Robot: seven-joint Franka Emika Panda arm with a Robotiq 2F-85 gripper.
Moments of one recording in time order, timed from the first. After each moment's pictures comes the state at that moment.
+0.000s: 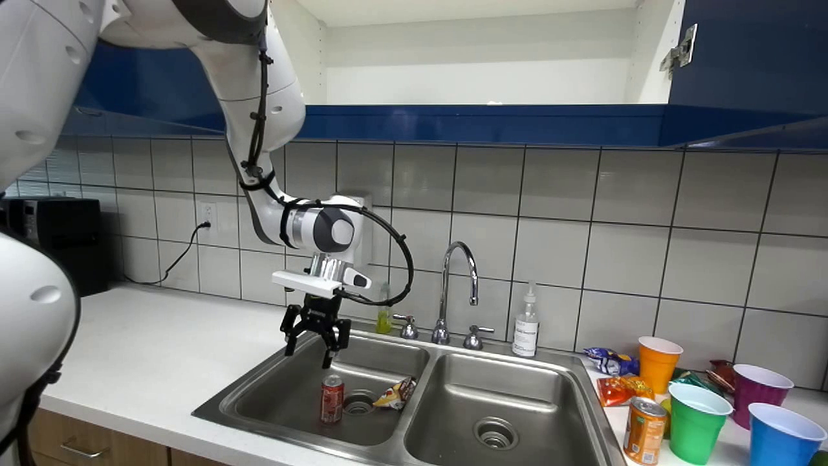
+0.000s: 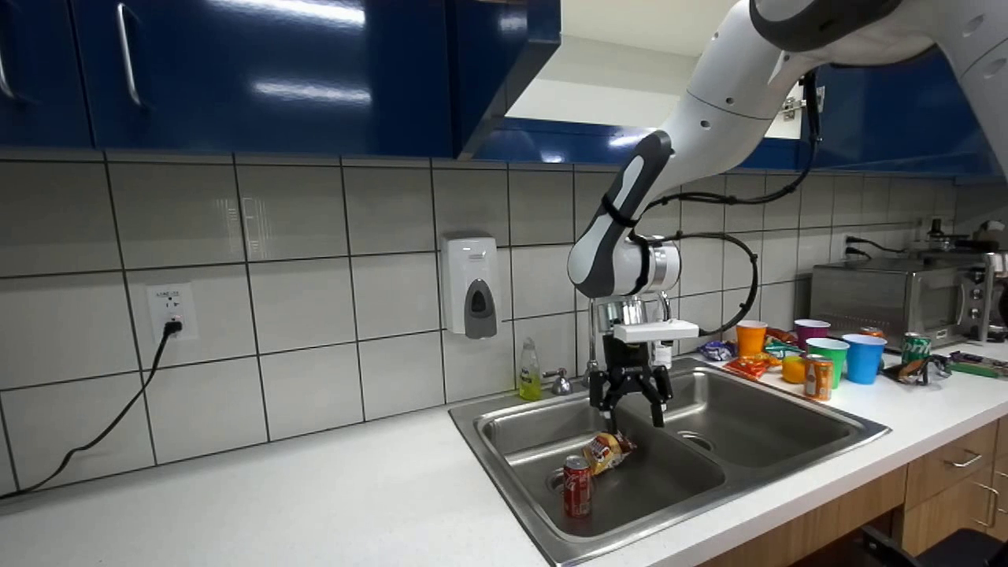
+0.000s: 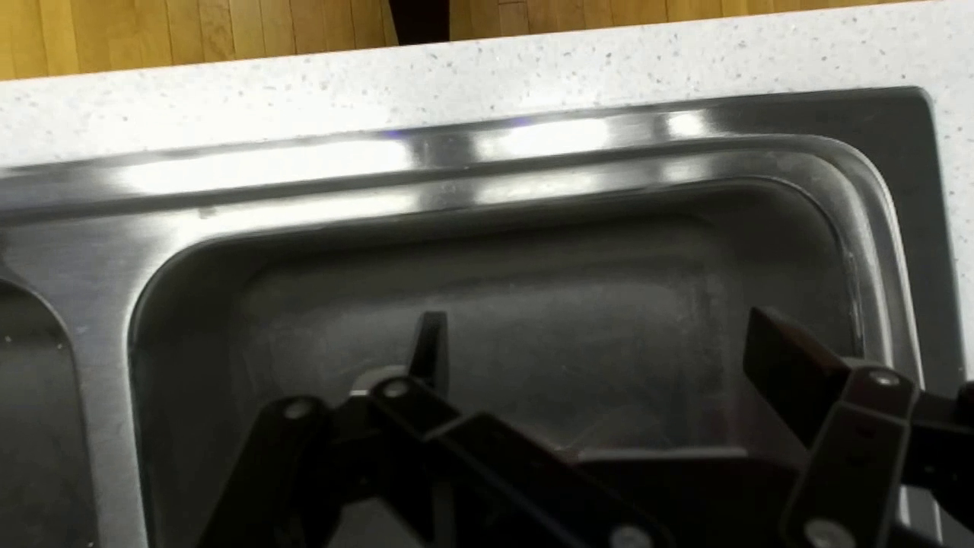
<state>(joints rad) 0.02 0.39 -0.02 -2.14 0.11 2.21 -0.06</state>
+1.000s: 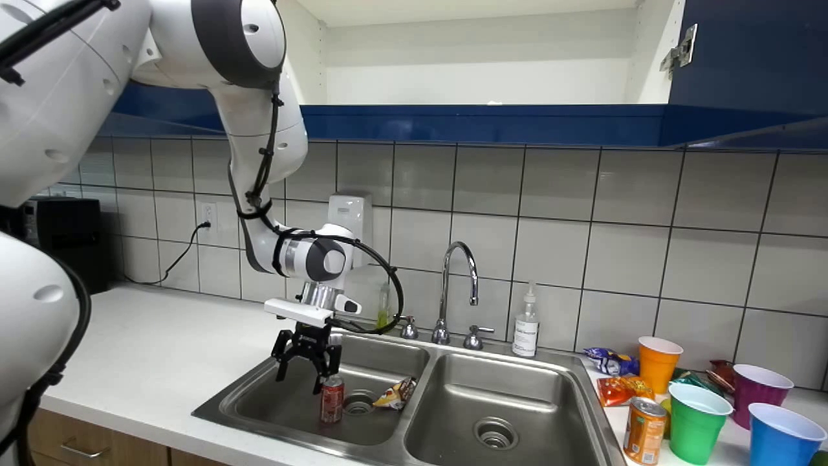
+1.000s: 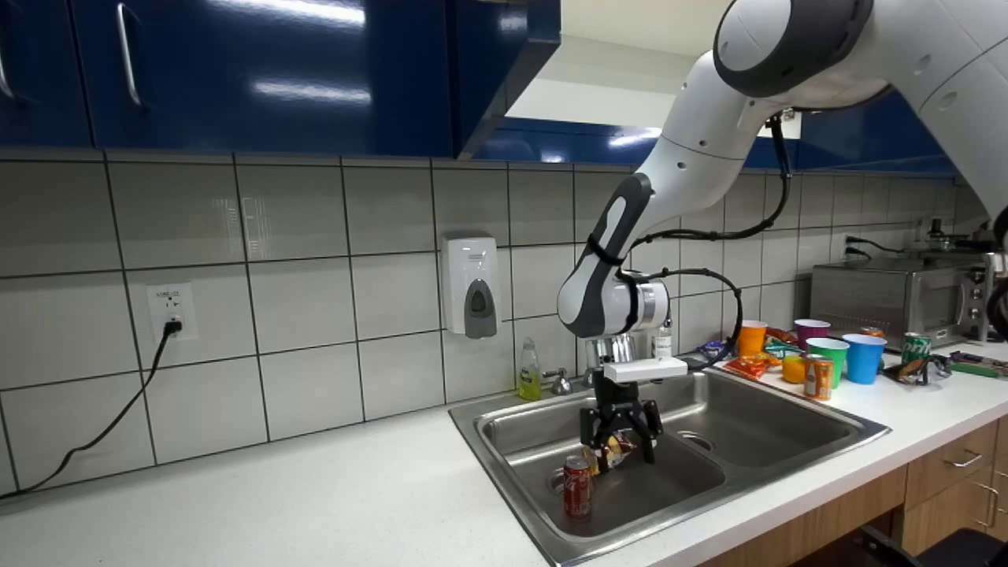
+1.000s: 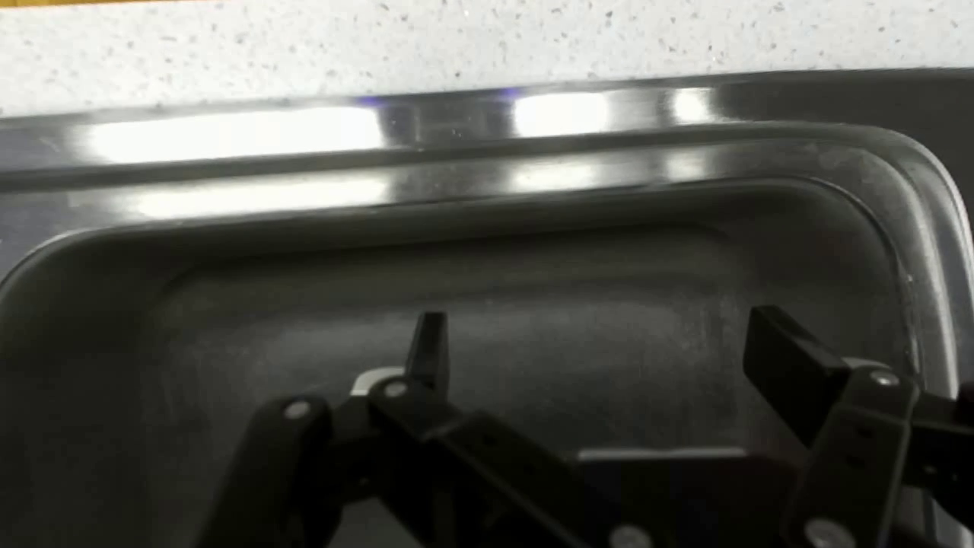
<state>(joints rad) 0.03 0.53 0.01 -2.10 0.11 2.30 -0.06</state>
